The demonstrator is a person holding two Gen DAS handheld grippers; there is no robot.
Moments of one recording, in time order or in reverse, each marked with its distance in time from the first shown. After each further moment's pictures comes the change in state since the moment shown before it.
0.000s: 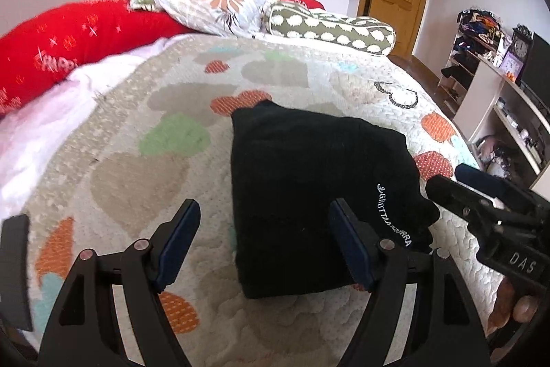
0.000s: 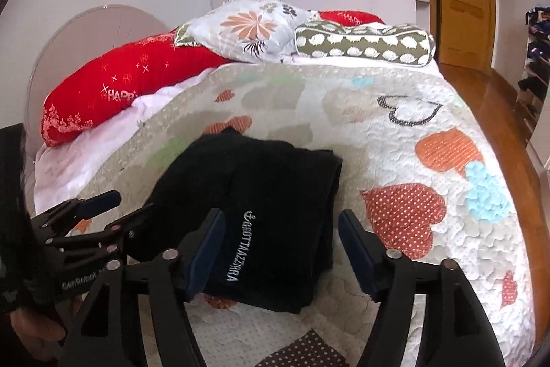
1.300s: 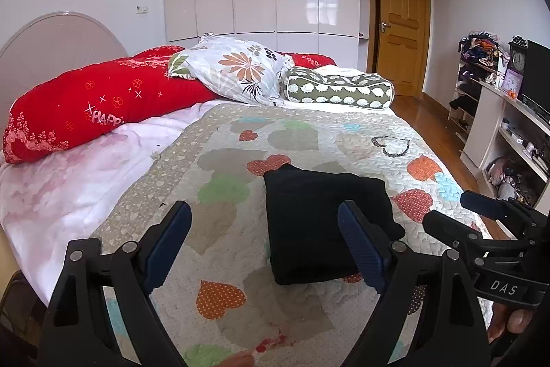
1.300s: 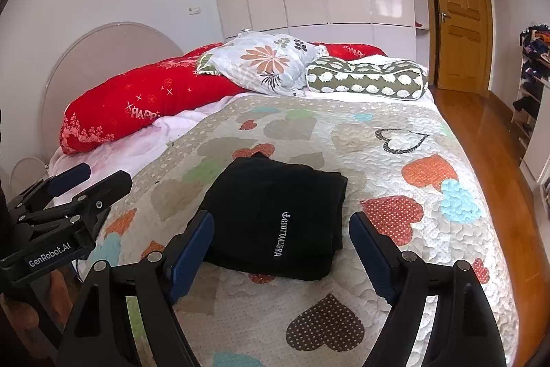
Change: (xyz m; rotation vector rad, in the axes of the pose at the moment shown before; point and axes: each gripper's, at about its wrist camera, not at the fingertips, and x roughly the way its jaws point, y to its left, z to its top) left arm -0.117 -0.001 0.003 0.018 -0.226 0.092; right arm -0.085 0.031 -0.005 -0.029 -0.093 0.019
